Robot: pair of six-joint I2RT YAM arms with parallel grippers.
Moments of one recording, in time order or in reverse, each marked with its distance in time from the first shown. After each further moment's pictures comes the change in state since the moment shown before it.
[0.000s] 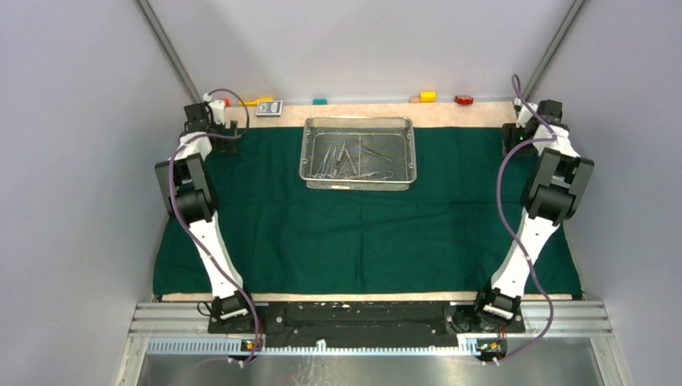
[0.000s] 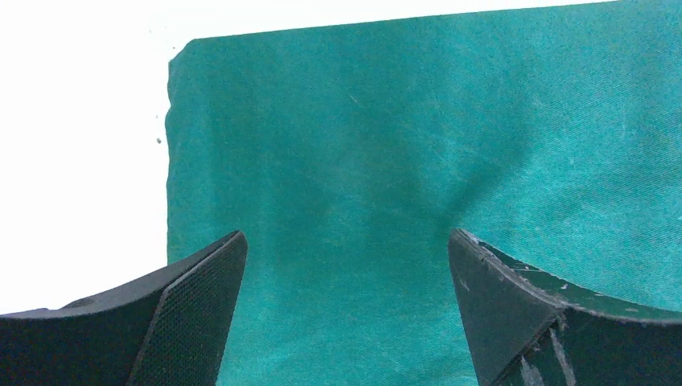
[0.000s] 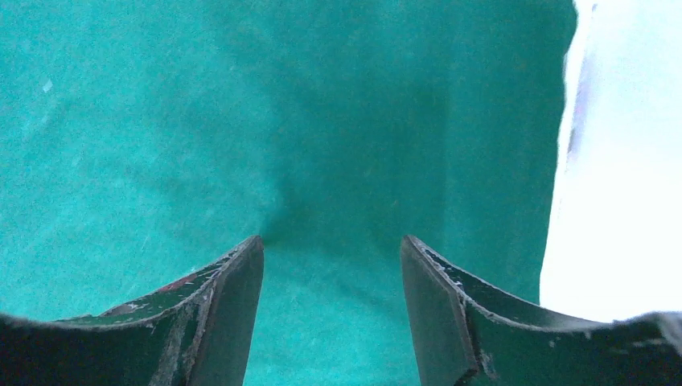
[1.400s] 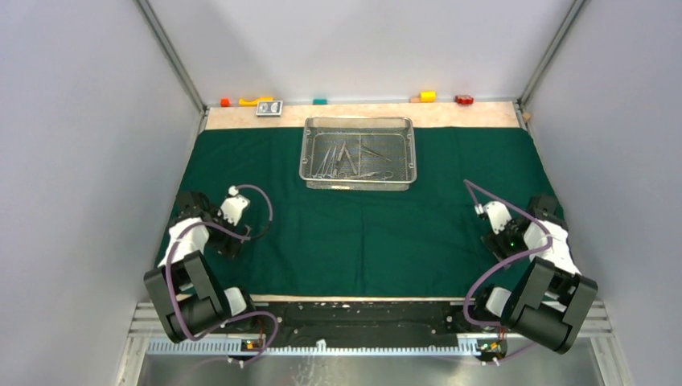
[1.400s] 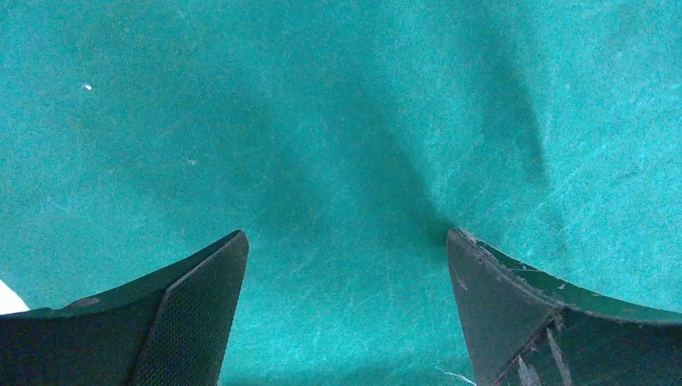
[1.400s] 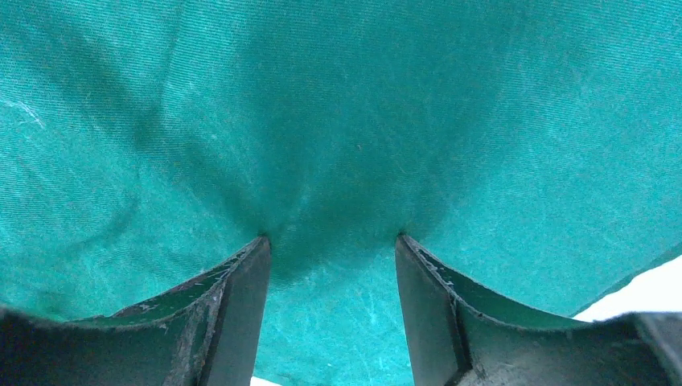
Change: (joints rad) left arm 0.165 -0.991 -1.110 -0.344 0.201 0.624; right arm -0.116 -1.085 -1.240 -0.231 0.006 -0.739
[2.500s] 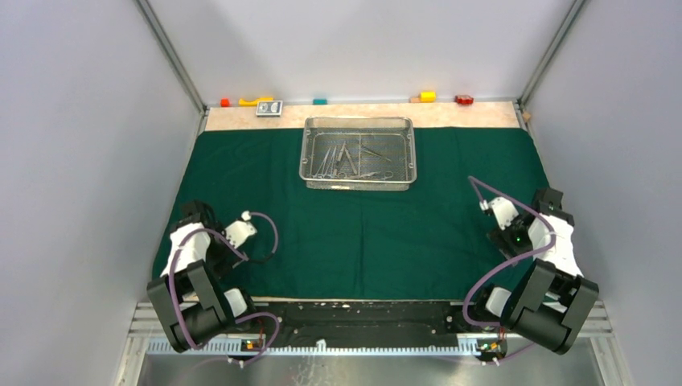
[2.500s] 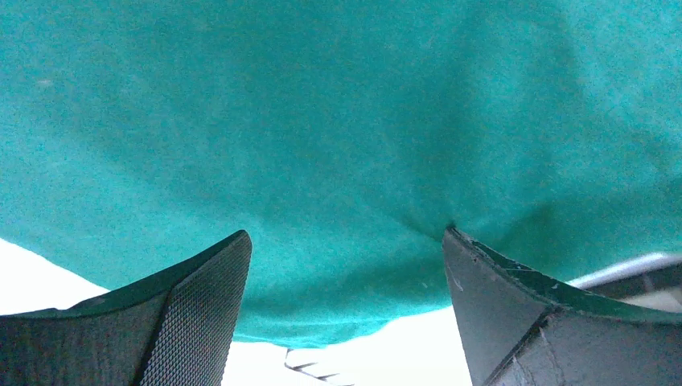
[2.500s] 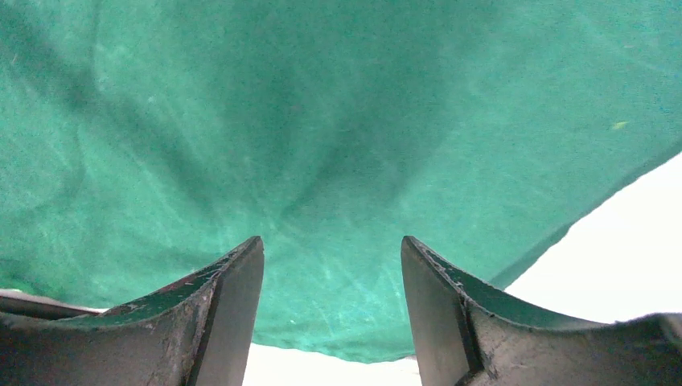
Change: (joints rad) left arm 0.003 -0.072 -0.040 -0.194 -0.256 0.336; right arm -0.004 -0.030 0.056 -0.095 0.097 -0.028
